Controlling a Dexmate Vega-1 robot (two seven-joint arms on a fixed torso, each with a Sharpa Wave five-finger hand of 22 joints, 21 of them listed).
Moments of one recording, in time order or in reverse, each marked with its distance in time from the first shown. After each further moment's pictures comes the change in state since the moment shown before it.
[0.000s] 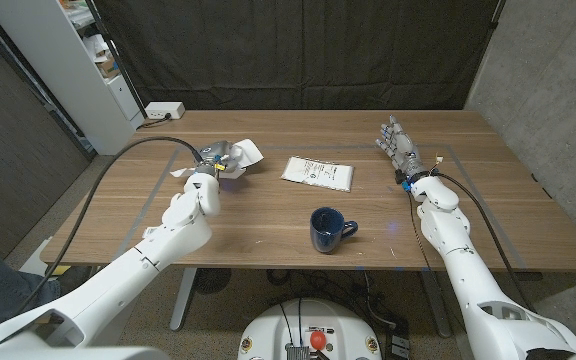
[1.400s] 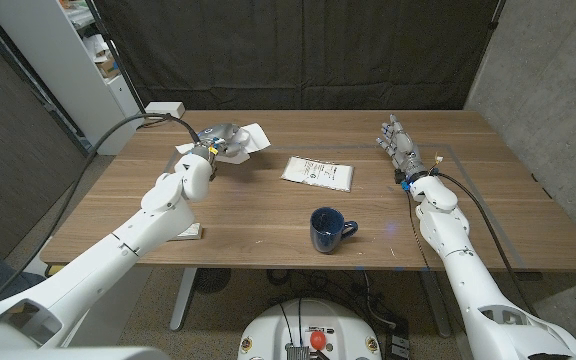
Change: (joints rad) left arm -0.026 0.083 -0.057 -0.053 -0.004 -0.184 -0.102; left_hand -0.032 -0.005 -0.021 0.007 0.000 0.016 -0.024 -0.004 0.000 0.003 -0.011 -0.012 0.004 -0.021 -0.021 -0.012 0.007 -0.037 -0.006 -0.011 0.000; right arm -0.016 -0.002 -0.015 -0.037 0.000 -0.002 -0.039; right_hand -0.004 0.004 0.000 -0.006 0.000 0.000 0.000 0.000 0.000 0.002 0.002 0.000 0.001 0.000 0.000 0.000 0.000 0.004 -0.004 0.000 0.000
